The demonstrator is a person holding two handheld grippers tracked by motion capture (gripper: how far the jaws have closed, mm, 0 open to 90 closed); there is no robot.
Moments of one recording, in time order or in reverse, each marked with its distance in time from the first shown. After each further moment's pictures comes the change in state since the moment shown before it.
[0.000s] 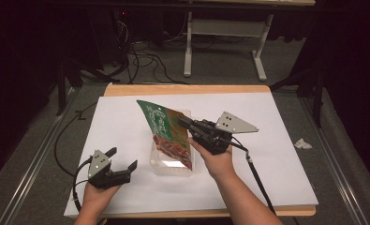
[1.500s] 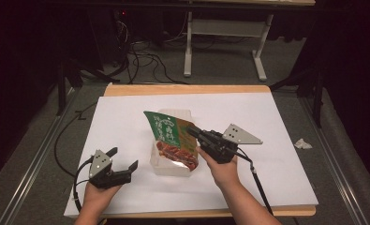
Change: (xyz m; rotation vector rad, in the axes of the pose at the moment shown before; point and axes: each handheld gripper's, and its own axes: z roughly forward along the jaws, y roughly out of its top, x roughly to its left) left arm -0.001 0.000 0.001 0.007 -0.005 0.009; right arm -0.008 -0.038 -0.025 0.023 -0.086 0.047
